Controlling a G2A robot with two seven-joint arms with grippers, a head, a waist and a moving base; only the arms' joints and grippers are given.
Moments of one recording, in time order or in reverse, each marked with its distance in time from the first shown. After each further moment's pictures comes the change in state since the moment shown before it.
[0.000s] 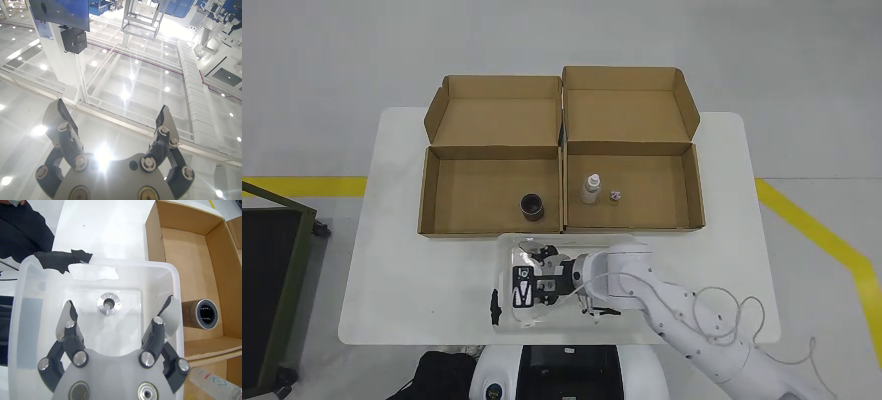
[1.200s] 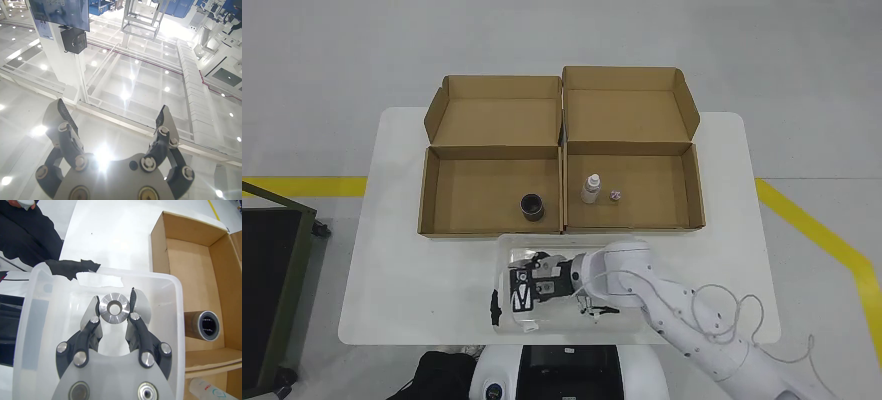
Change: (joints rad) left arm 0.000 0.000 0.000 0.000 0.000 0.000 0.000; right arm -0.008 -0.001 0.034 -0.038 0.013 -0.057 -0.048
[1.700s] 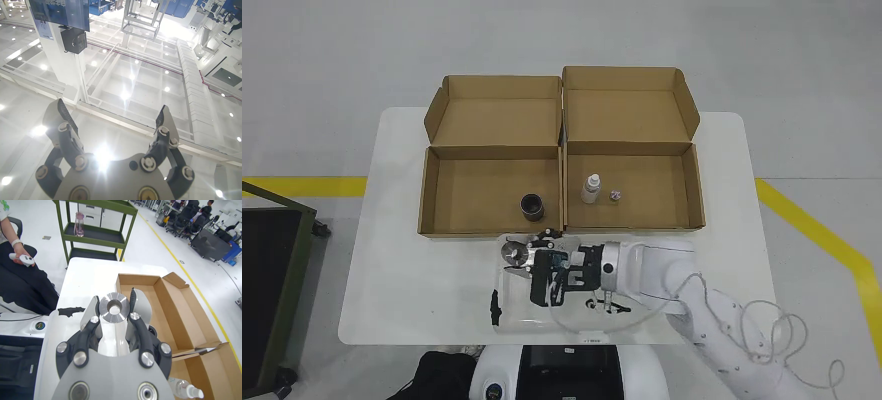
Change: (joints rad) left arm 0.000 0.000 0.000 0.000 0.000 0.000 0.000; right arm -0.102 0.041 0.196 -0.234 0.027 0.046 -0.204
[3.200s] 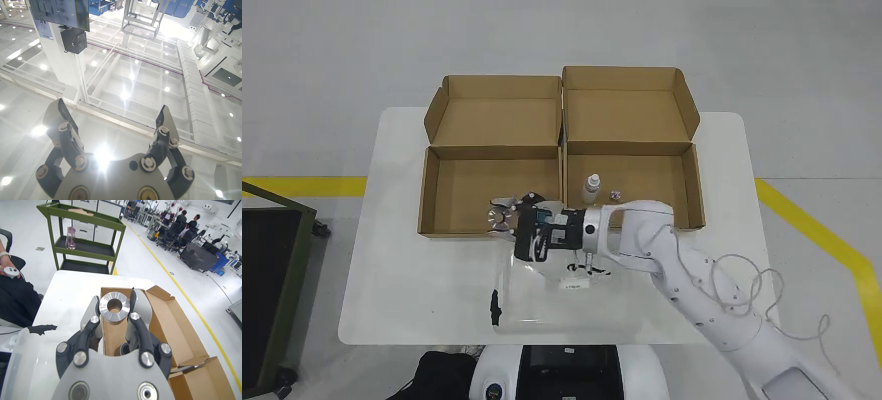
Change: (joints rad) left arm 0.000 0.000 0.000 0.000 0.000 0.000 0.000; right arm 0.286 -0.070 -0.160 0.293 0.027 0.061 -0.114
